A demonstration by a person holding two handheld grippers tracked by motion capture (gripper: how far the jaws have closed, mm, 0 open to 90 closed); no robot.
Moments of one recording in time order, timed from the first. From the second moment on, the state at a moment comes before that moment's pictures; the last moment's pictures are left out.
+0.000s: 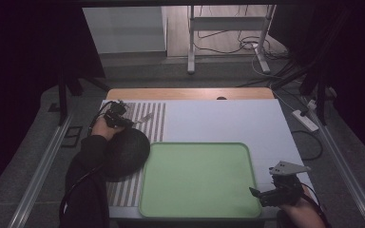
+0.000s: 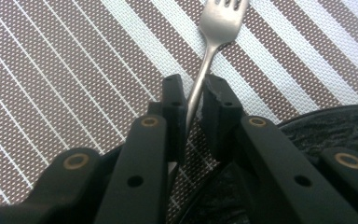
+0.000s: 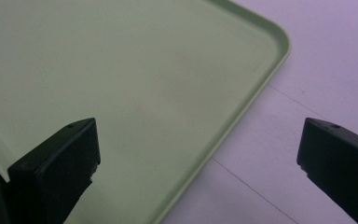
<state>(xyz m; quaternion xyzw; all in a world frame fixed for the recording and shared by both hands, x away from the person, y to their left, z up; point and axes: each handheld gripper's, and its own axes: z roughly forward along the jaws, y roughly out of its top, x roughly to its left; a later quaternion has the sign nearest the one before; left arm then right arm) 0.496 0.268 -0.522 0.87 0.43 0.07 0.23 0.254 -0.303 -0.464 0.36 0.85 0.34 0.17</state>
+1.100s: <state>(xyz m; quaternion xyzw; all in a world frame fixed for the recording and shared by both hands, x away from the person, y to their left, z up) 0.459 0.328 -0.485 0.84 0.50 0.05 0.22 0.255 -0.302 -0.465 0.36 0.85 0.33 0.17</state>
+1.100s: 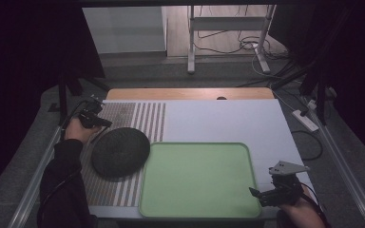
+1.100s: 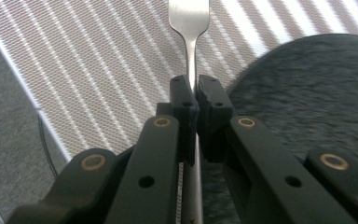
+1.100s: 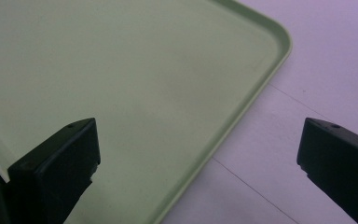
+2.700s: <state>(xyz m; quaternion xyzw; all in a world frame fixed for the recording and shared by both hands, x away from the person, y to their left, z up) 0.365 0.238 -0.481 0.86 0.44 0.01 0.24 0.253 -0.301 -0.464 0.36 0.85 0.33 0.18</state>
